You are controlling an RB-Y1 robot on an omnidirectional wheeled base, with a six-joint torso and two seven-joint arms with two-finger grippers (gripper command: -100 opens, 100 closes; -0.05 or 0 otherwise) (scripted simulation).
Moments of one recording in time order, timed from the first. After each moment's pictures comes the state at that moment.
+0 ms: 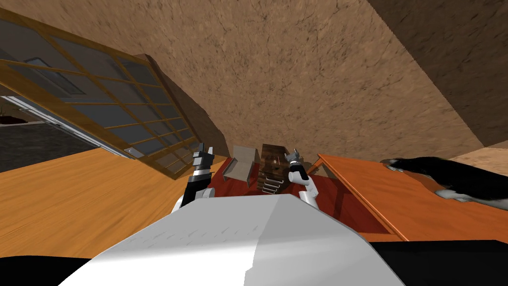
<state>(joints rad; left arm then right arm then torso) 0.51 -0.05 -0.02 -2.25 -0.10 -0.37 0.17 0.11 -0.17 -0.27 -1.70 -0.15 0.02 -0.67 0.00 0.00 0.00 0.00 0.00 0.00</state>
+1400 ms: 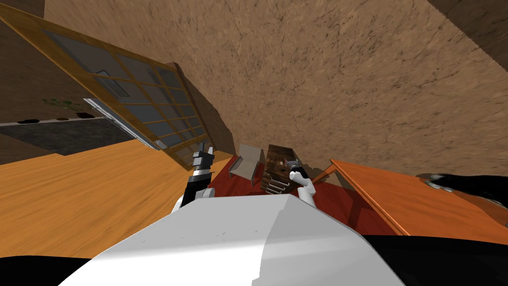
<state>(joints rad) 0.51 -0.05 -0.02 -2.25 -0.10 -0.37 0.17 -0.02 -0.14 -0.44 -1.39 -0.23 0.19 -1.00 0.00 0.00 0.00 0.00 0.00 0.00</state>
